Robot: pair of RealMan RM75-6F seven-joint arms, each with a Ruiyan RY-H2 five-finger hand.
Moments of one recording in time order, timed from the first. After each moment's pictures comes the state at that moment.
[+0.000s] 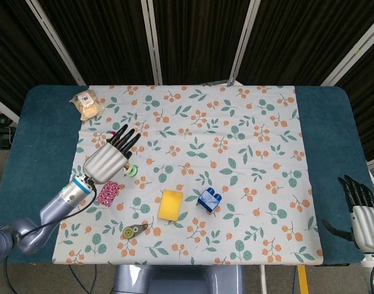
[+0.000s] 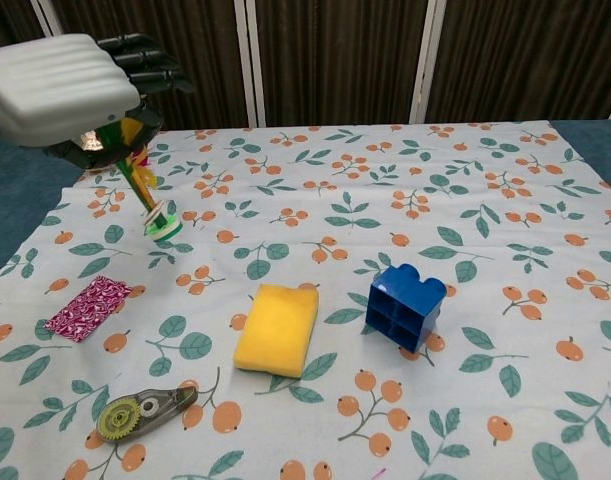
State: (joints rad) left arm -0.80 -1.34 0.01 -1.41 1.55 1.15 0.62; right arm 0.04 -1.07 0.07 -1.67 -1.46 1.48 0.11
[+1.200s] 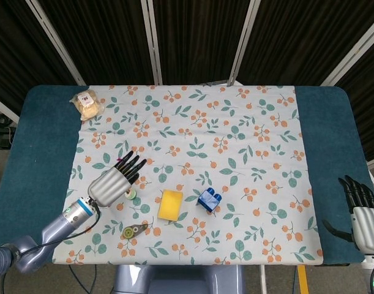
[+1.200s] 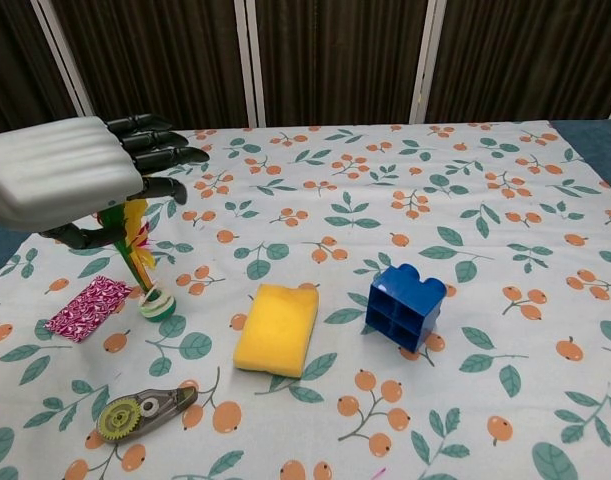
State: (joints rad) left arm -0.71 -1.38 0.04 -1.47 1.62 1.11 0.72; right arm 0.03 -1.08 0.07 -1.66 -1.48 1.50 0.10
